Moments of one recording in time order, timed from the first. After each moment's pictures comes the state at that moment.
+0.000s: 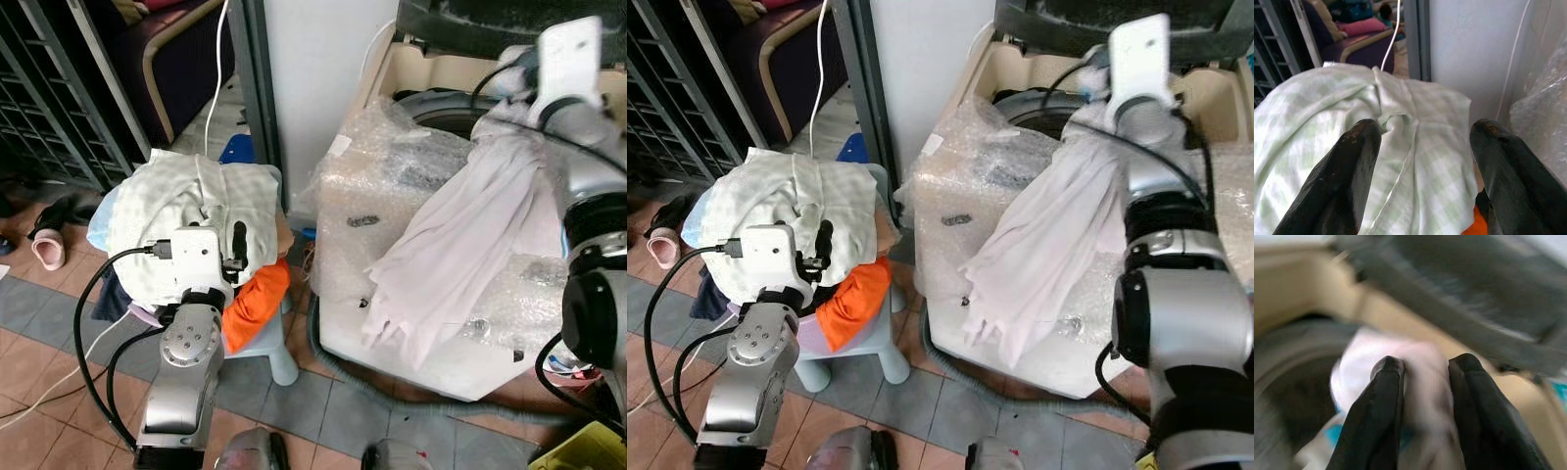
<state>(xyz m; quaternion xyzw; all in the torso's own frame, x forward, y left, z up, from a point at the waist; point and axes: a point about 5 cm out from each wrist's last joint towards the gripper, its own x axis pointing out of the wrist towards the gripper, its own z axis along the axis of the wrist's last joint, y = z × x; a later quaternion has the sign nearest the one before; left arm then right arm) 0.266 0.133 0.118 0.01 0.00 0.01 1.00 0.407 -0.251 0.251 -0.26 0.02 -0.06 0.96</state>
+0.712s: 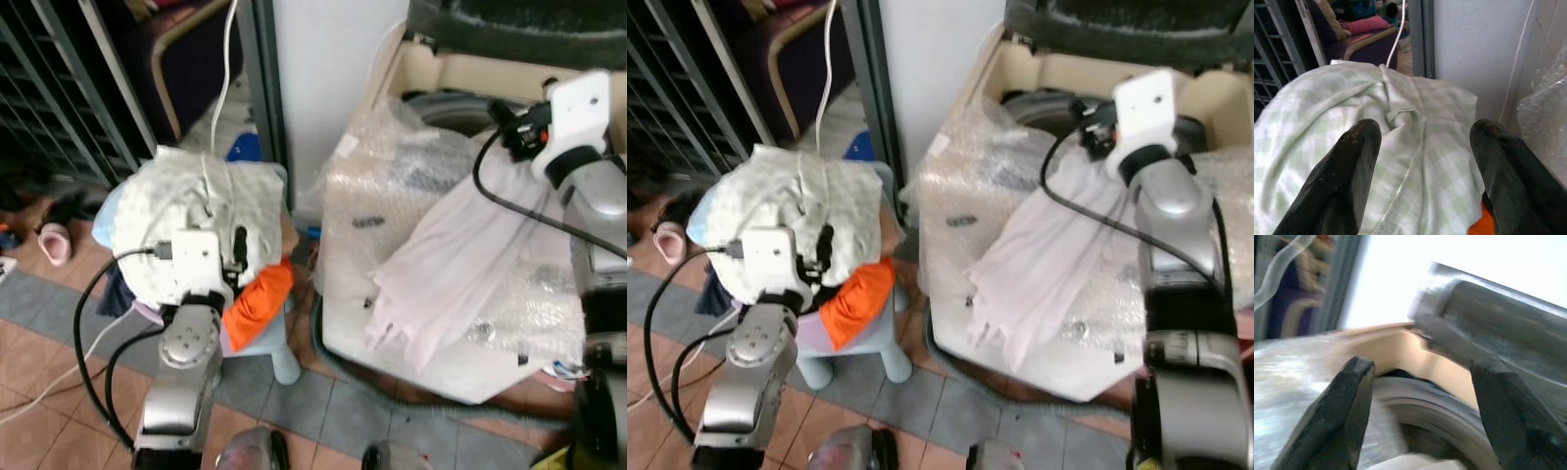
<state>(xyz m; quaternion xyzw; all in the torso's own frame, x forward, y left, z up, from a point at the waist) 0.264 0.135 0.118 0.02 0.00 0.01 1.00 0.332 -0.238 0.232 -0.20 -0.13 0.12 0.96</state>
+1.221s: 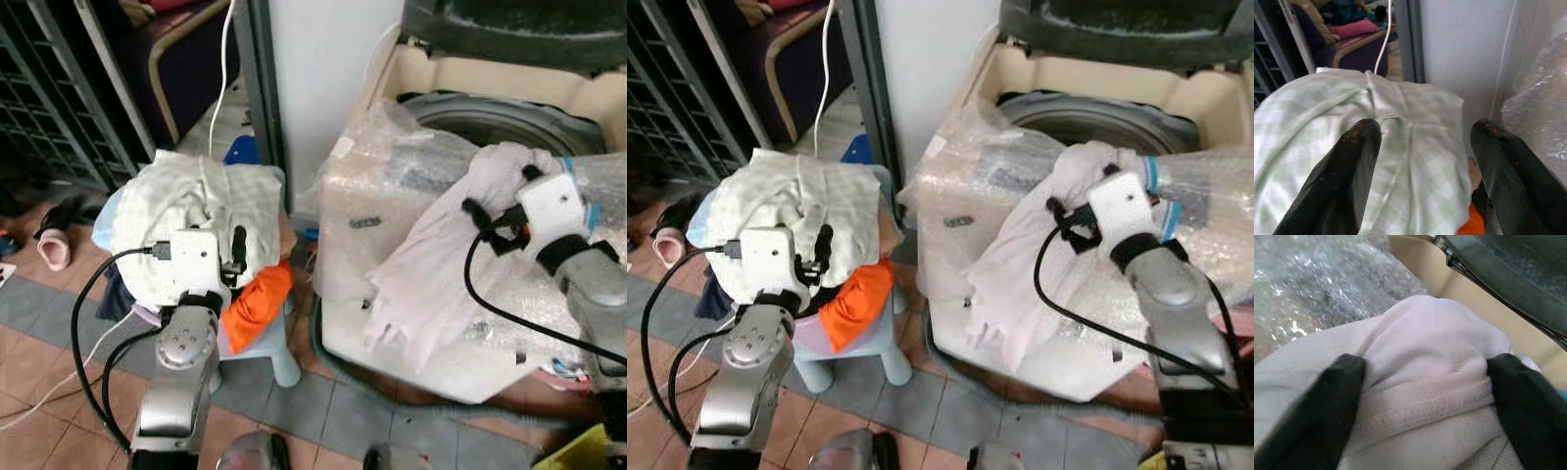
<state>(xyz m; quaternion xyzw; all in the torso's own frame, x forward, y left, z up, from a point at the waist) 0.264 0.132 0.118 0.02 0.00 -0.01 1.00 0.297 -0.248 0.174 -0.27 0.00 0.09 0.96</state>
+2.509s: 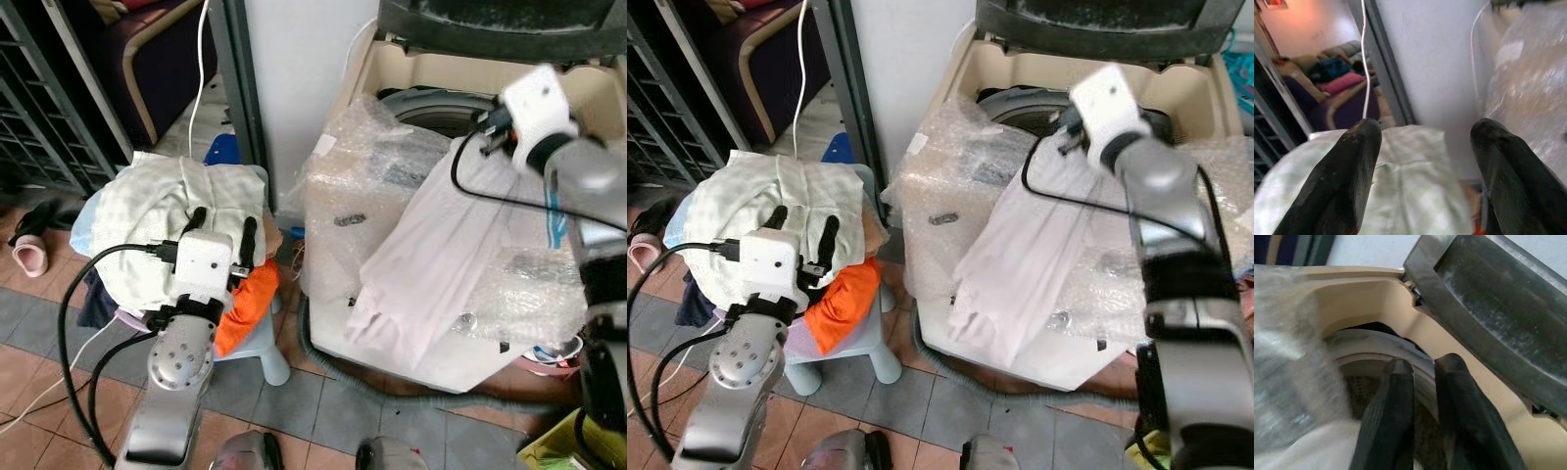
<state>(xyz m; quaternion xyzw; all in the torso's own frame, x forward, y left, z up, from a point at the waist) 0.240 0.137 0.139 0.15 -0.09 -0.04 0.98 0.388 -0.241 0.266 -0.30 -0.02 0.10 0.95</state>
